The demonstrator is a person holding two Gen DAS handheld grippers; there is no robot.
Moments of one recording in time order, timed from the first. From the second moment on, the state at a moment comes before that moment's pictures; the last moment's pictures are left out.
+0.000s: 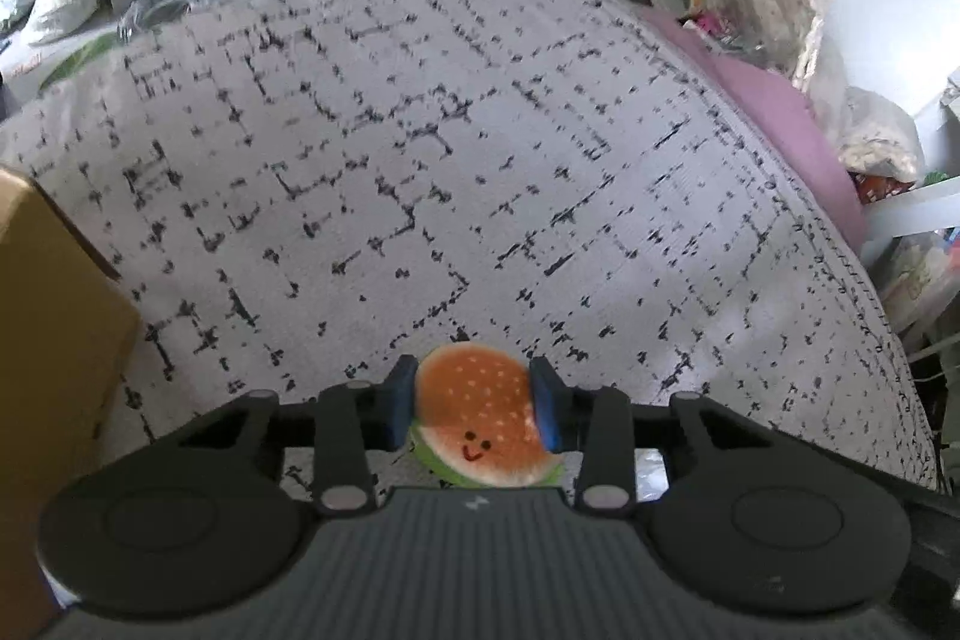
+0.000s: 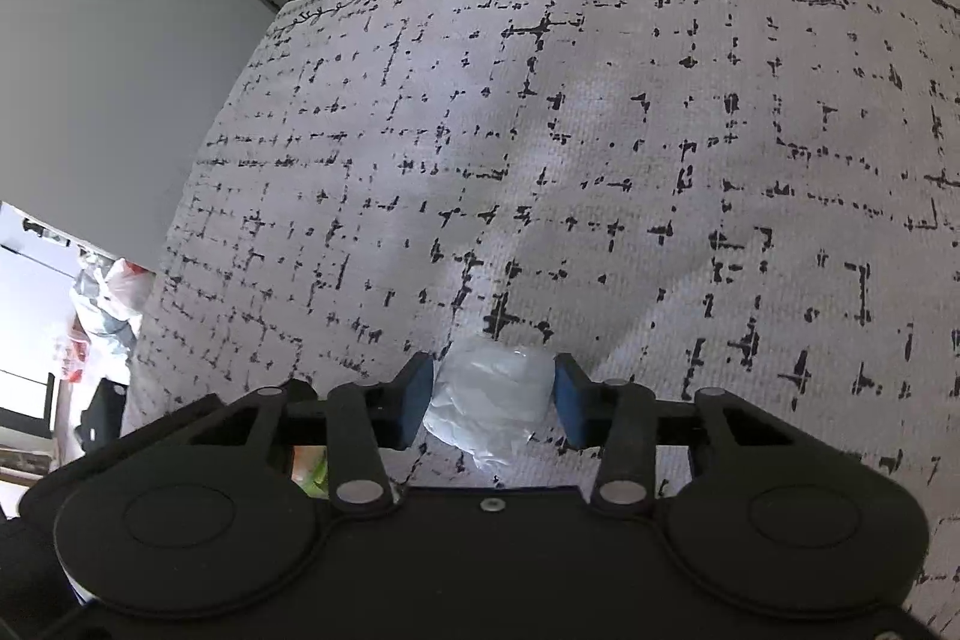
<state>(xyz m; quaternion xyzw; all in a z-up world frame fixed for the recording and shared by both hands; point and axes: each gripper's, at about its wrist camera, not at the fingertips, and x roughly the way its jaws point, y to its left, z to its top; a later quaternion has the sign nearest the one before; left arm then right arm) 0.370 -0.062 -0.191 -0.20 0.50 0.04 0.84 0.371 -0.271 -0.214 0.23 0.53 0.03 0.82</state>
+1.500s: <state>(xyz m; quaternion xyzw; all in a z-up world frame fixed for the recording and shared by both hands) 0.242 0.000 -0.050 -0.15 0.40 0.10 0.90 0.276 -0.229 -0.078 0.16 0.38 0.17 0.89</state>
